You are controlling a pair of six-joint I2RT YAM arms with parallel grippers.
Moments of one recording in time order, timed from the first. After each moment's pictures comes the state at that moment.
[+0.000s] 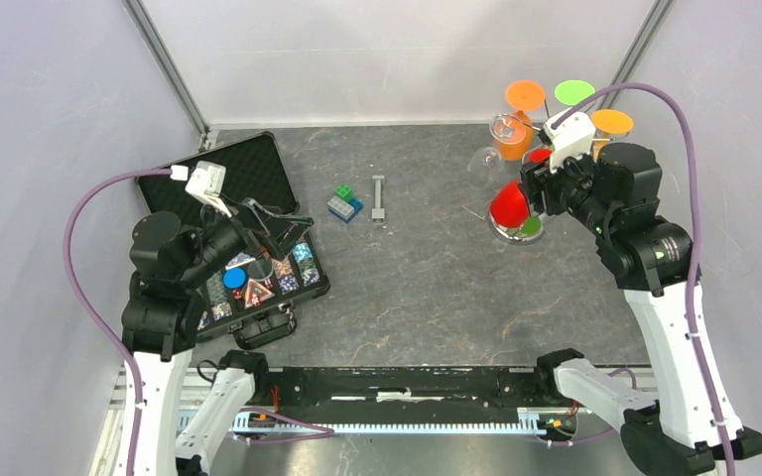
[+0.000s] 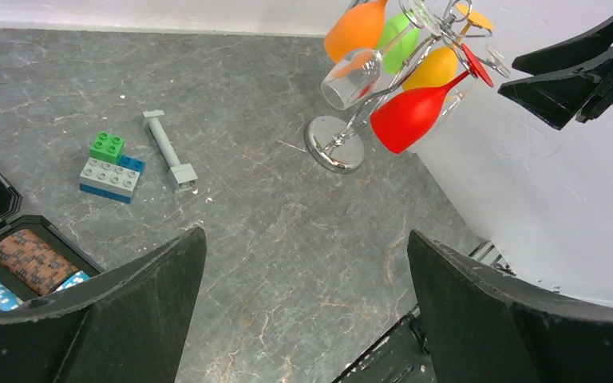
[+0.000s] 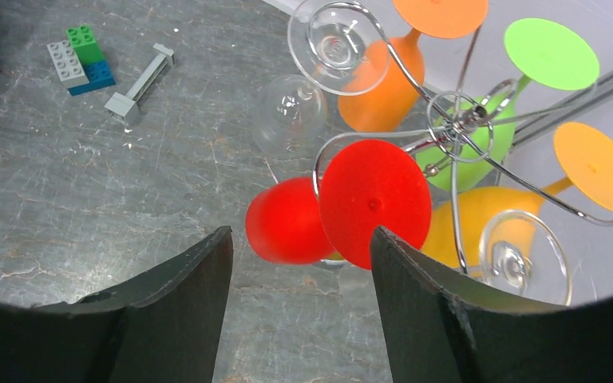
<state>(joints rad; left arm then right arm) -0.11 0.67 1.12 -0.57 0.55 -0.43 0.26 0.99 1.47 -0.82 -0.06 -0.26</state>
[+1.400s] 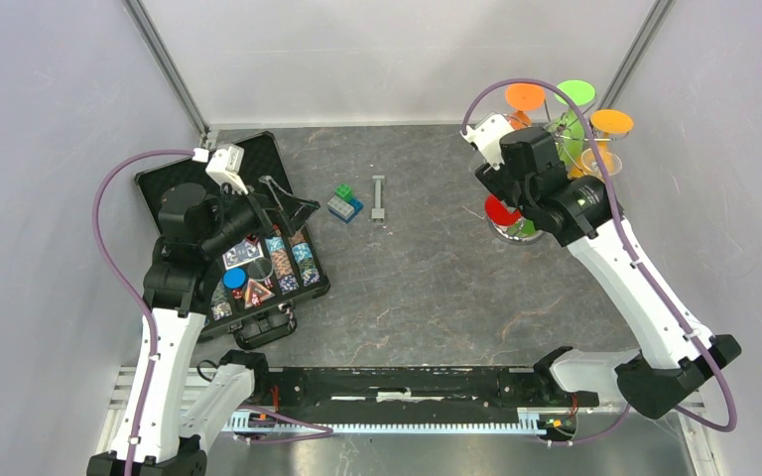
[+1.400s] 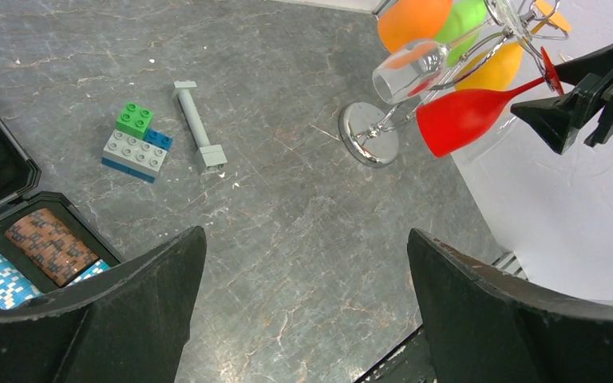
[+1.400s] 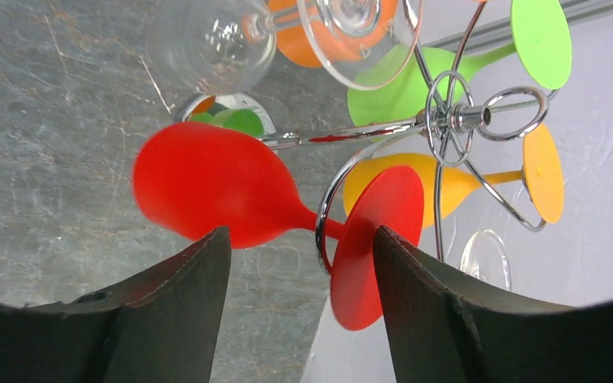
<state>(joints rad) -0.11 0.80 1.07 -0.50 0.50 -0.43 0.55 1.27 1.55 -0.94 0.52 -0.41</state>
